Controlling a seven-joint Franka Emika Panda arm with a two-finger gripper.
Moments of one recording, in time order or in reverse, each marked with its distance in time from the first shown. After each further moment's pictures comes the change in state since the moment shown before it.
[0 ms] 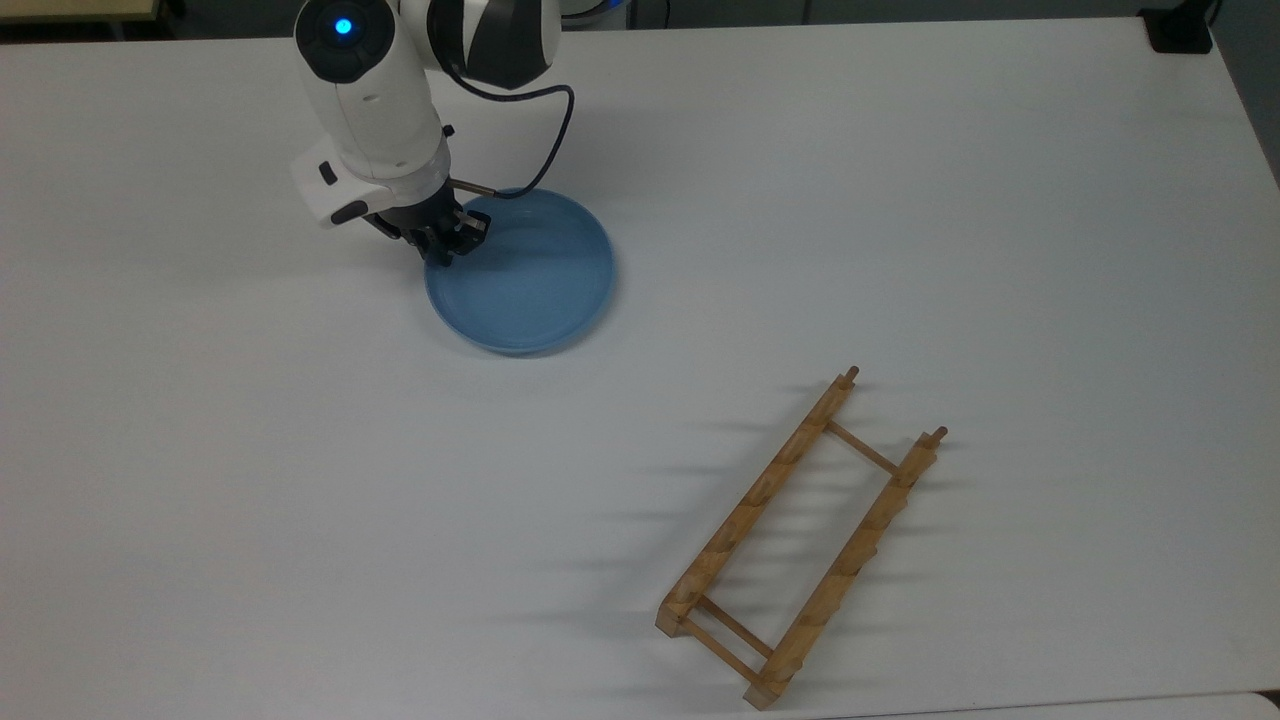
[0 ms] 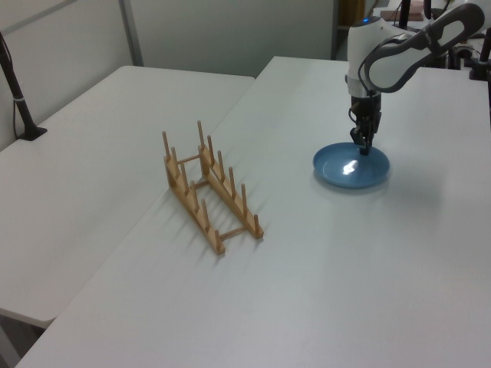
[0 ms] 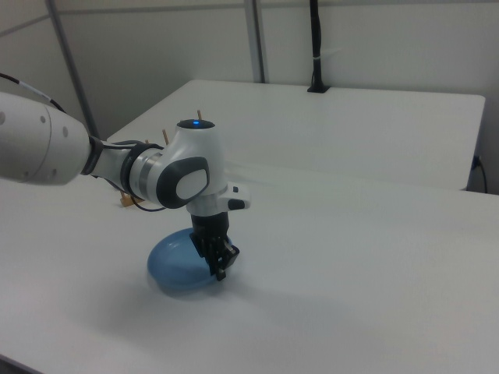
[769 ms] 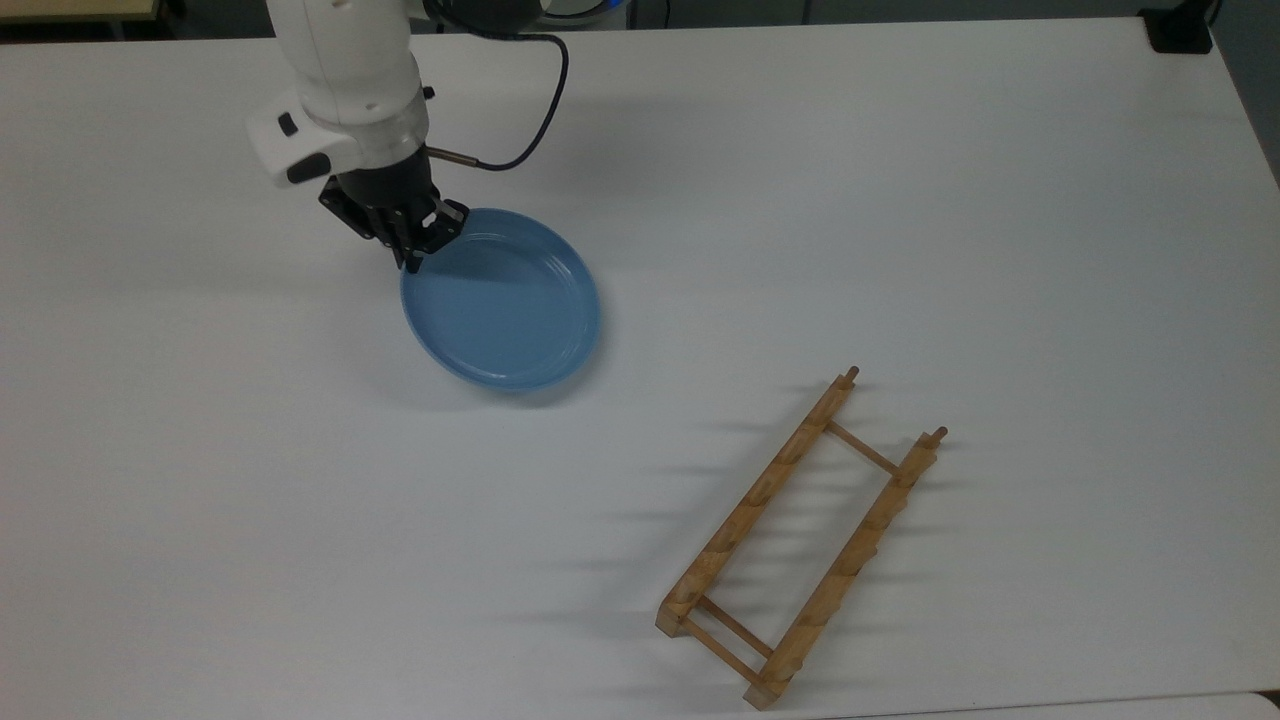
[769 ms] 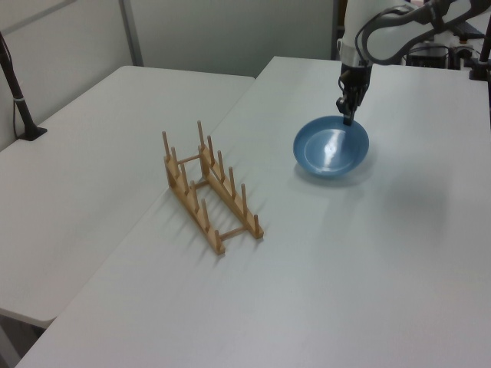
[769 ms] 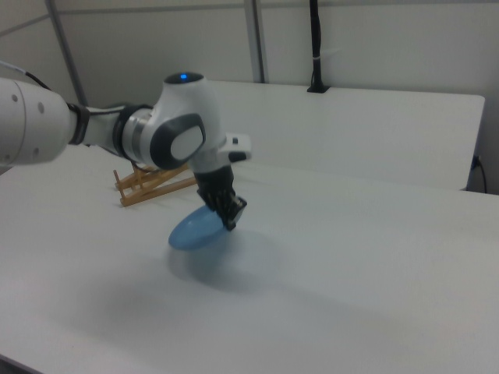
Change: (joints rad) arm 0.001 -0.058 0.005 0.120 0.000 0.009 0.001
